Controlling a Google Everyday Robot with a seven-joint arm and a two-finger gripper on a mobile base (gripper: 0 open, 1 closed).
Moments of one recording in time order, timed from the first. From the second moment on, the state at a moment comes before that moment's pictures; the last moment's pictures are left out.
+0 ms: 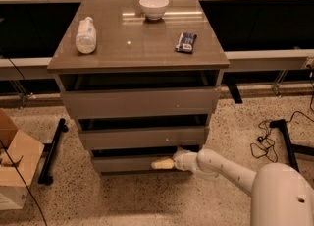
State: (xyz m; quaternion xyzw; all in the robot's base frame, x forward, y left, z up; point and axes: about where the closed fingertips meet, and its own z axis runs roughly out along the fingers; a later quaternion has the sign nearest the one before) arm 0.678 -0.066 0.284 -0.25 0.85 0.28 0.38
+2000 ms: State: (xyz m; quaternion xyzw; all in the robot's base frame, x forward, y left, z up) arm 0.708 -0.052 0.271 -0.25 0.84 0.29 0.38
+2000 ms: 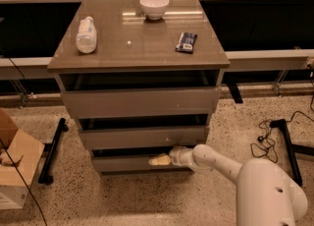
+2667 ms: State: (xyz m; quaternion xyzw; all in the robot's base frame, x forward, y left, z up) arm 0.707 -0.052 0.271 -0.25 0.84 0.29 0.38
